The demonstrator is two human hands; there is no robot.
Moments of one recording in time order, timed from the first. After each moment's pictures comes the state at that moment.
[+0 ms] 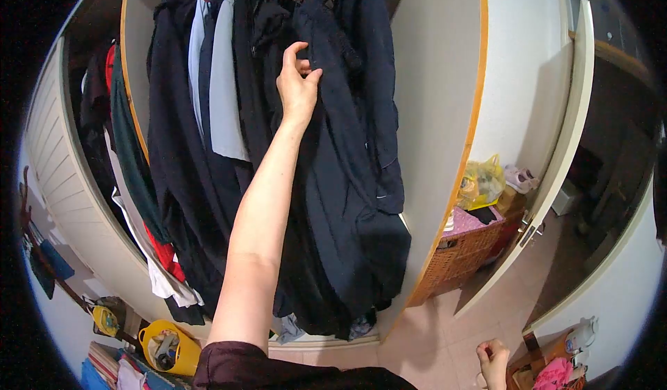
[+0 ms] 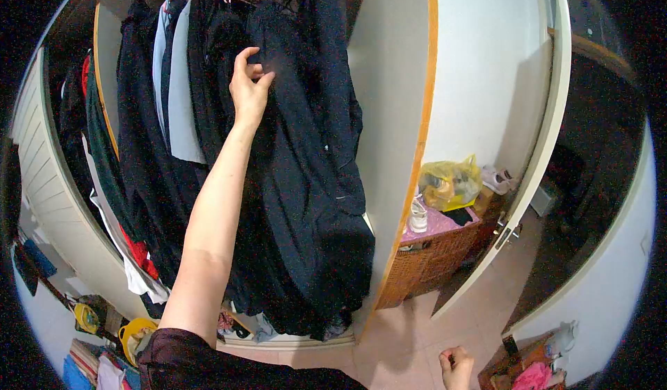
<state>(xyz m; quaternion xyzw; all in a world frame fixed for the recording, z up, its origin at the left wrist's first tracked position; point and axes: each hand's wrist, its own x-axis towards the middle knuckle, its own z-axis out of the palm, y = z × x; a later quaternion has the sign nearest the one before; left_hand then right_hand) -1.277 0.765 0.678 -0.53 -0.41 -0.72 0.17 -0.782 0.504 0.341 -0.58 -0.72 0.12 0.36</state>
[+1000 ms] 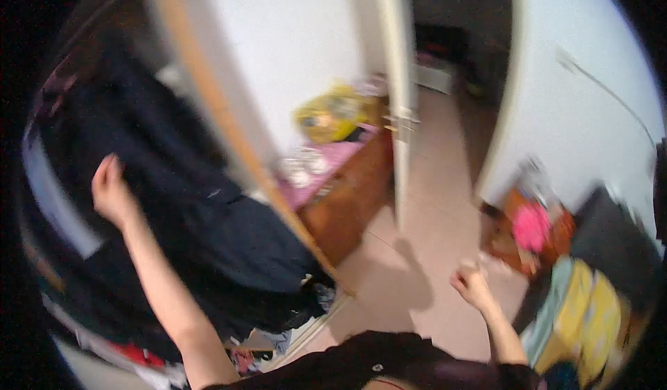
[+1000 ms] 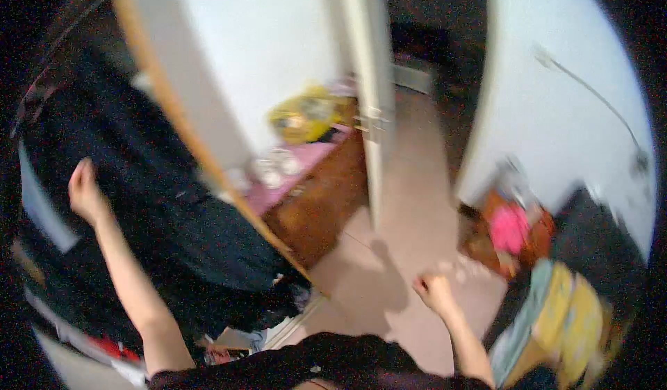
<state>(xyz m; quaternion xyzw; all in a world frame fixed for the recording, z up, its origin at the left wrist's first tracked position) -1.219 0.707 0.629 -0.49 -0.42 -0.76 0.11 -0.697 0.409 0.271 -0.72 -0.61 0.10 0.31</state>
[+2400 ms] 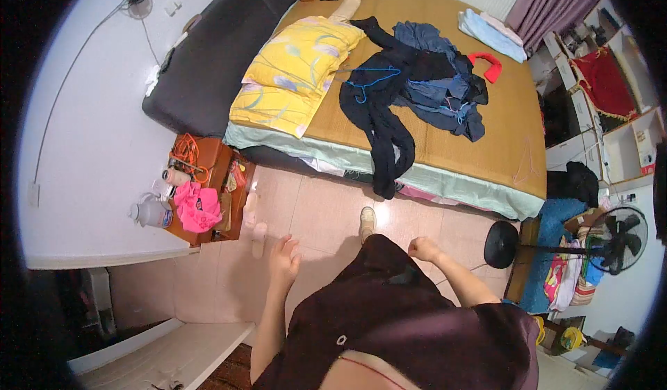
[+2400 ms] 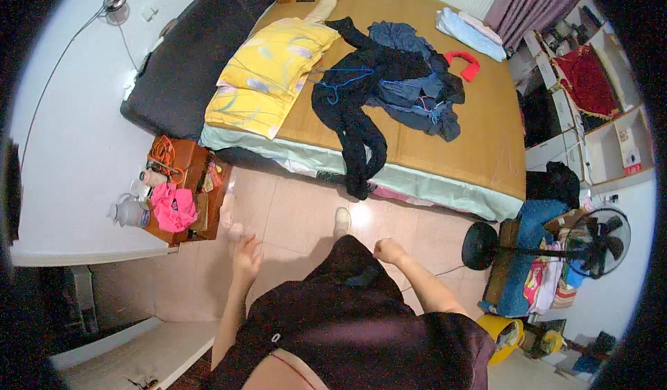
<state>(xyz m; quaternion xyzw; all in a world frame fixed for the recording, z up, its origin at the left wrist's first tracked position) -0.559 0.330 0.150 -0.85 0.42 0.14 -0.28 -0.862 0.030 0.066 -0.86 0.27 0.26 0.33</state>
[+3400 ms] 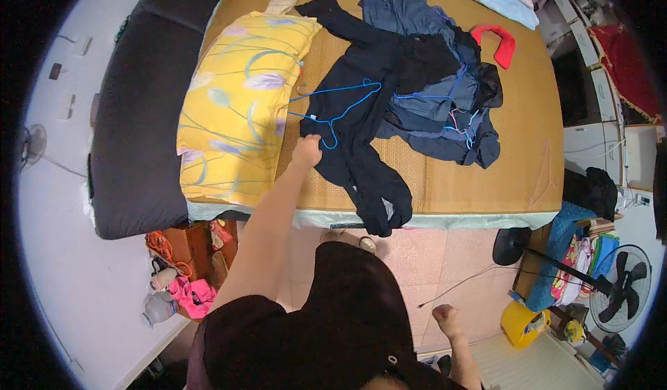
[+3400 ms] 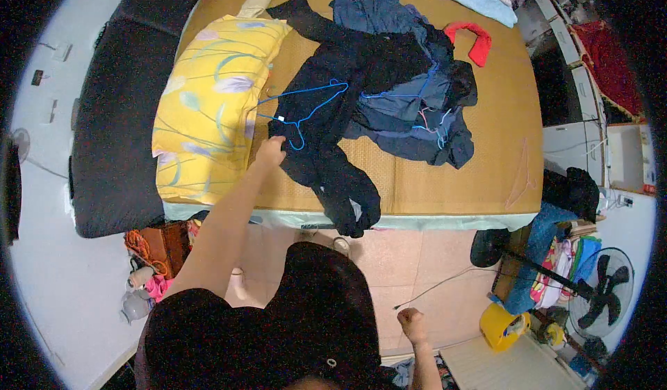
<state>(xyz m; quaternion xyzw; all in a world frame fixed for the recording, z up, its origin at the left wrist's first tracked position) -0.292 -0.258 -0.077 -0.80 0.55 0.22 -0.07 -0.862 -0.053 0.090 -0.67 0.60 0.08 0.43</state>
